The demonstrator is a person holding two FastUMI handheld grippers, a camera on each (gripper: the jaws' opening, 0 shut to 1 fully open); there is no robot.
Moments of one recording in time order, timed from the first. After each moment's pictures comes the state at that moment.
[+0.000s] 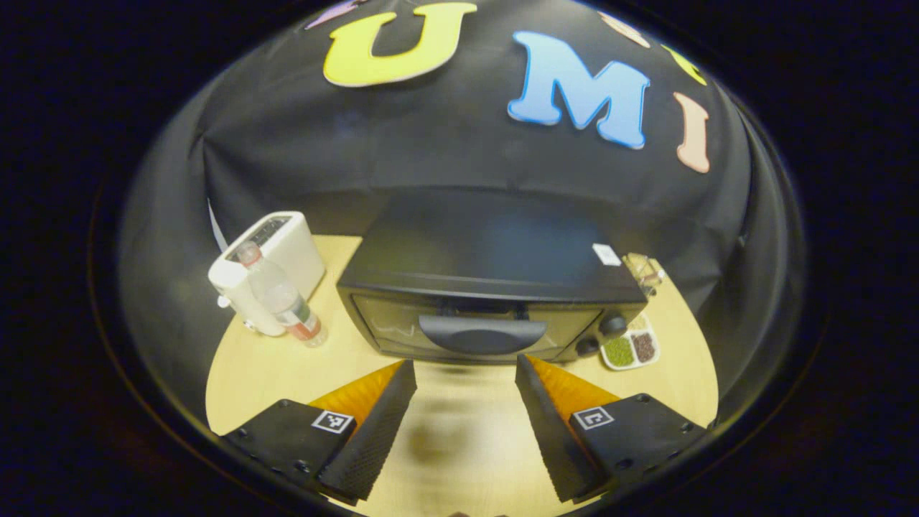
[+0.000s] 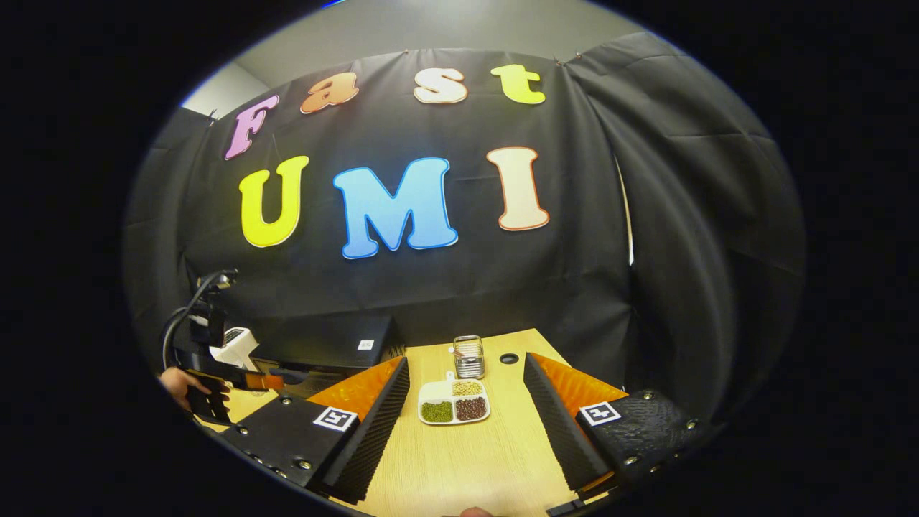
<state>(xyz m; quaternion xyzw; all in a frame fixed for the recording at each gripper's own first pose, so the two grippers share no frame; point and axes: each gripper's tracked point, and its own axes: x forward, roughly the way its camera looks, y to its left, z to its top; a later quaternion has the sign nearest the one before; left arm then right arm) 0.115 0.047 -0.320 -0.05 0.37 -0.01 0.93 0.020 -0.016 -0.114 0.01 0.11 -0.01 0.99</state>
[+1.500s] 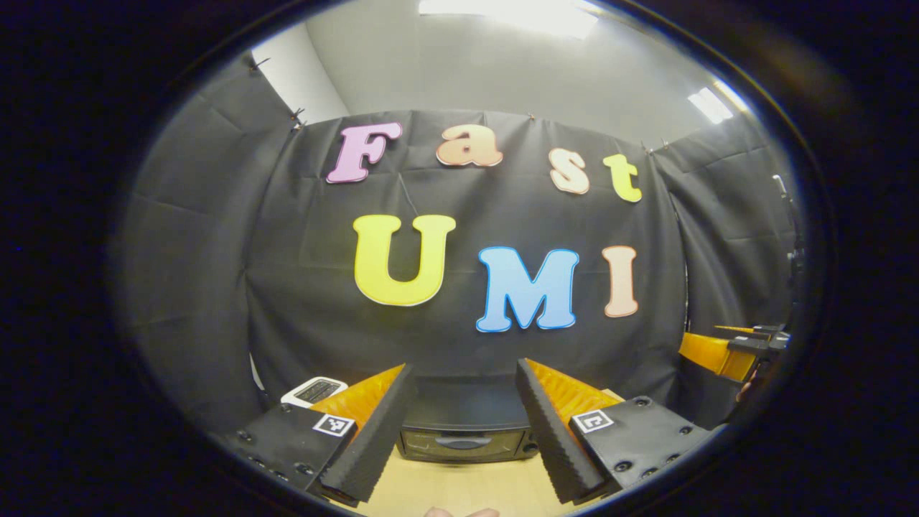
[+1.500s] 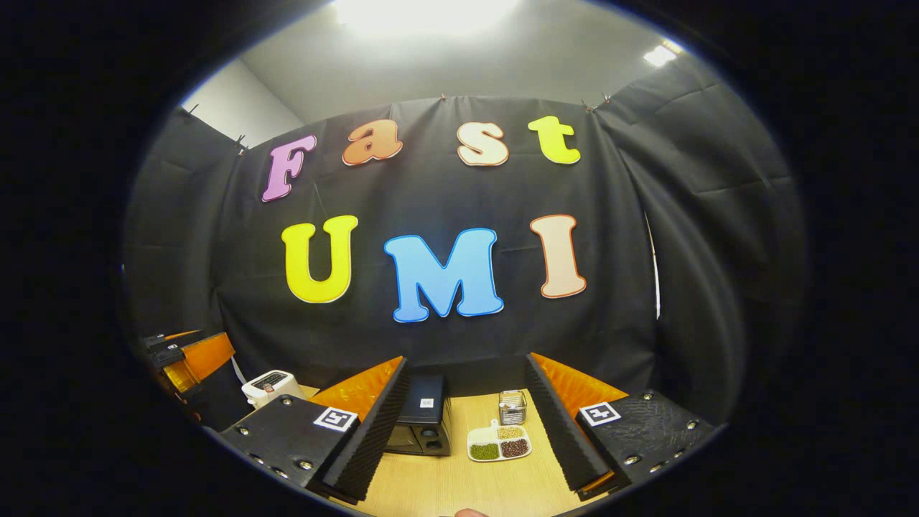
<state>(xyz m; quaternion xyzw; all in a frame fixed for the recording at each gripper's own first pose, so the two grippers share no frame) 0.009 0.059 -0.030 -0.03 0.05 -0.03 1.00 -0.006 0.074 0.000 0.01 0.02 0.02 1.00</state>
